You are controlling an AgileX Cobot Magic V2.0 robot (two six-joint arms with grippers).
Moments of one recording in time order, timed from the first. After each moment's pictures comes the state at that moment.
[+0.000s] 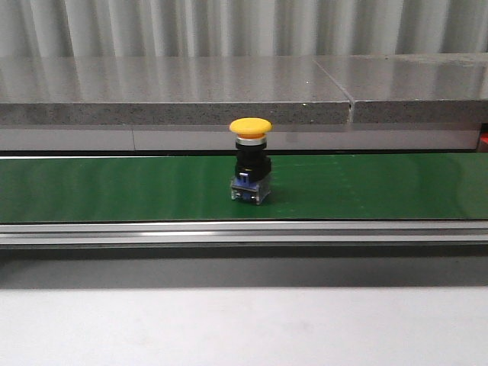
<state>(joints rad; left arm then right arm) -0.25 0.28 -0.66 -0.07 0.87 0.05 -0.51 2.13 -1.76 0.12 0.79 0.12</state>
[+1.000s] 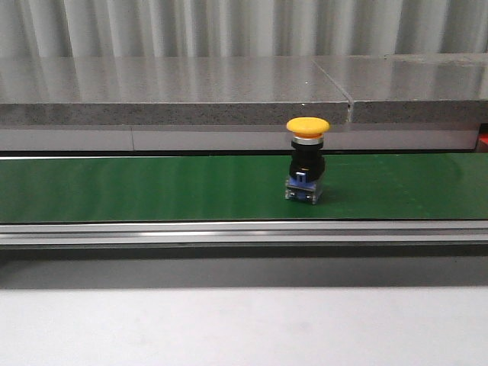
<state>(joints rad) -0.25 0.28 -0.66 -0.07 0.87 0.05 -0.45 1.55 -1.49 0.13 0.86 0.07</state>
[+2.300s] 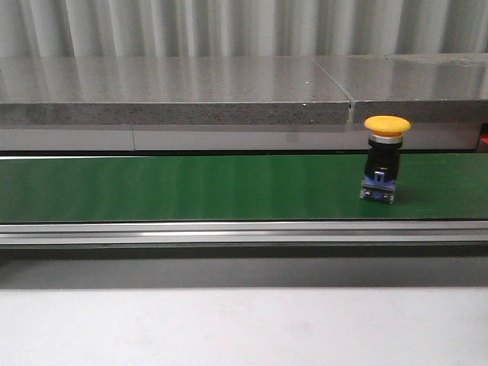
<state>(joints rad) -0.25 0.28 -0.66 -0.07 0.87 0.05 0.10 1.29 -1.14 0.16 1.14 -0.13</state>
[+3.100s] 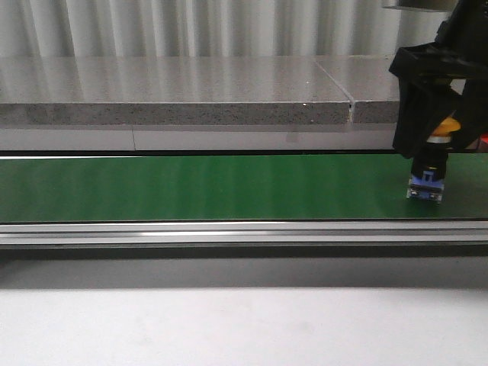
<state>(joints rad) -0.25 0.28 -0.66 -0.07 0.87 0.05 0.20 1.56 -1.14 0.17 0.83 -0.23</state>
